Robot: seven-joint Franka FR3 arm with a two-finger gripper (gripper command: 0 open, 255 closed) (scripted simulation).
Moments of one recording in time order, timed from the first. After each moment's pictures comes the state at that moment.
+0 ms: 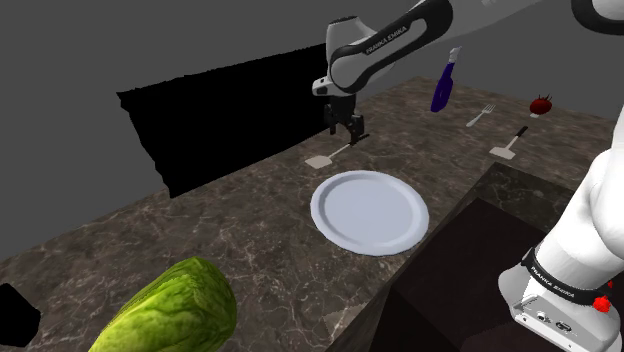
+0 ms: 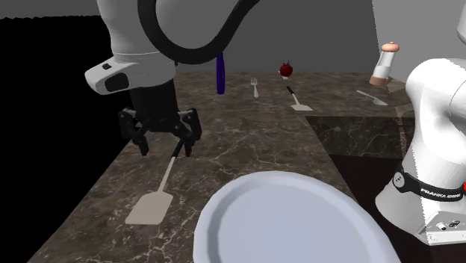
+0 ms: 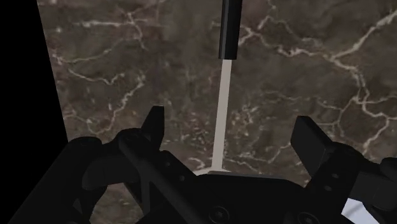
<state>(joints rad) 0.27 0.25 -0.11 -1.91 -0.04 2.15 -1.45</state>
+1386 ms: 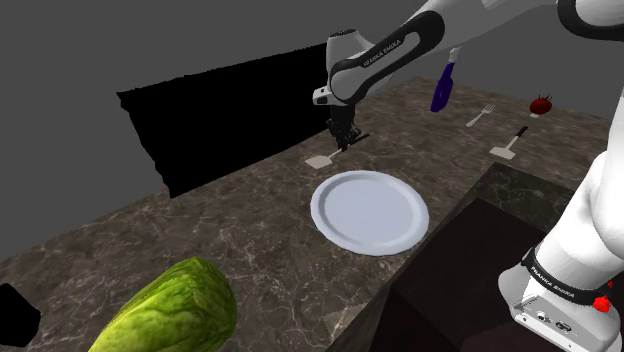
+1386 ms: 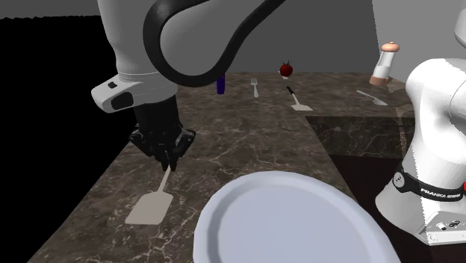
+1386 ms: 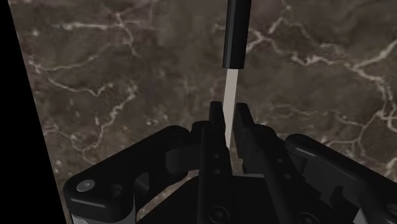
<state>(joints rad) 0.27 0.29 -0.11 -1.93 -0.04 2.22 -1.46</state>
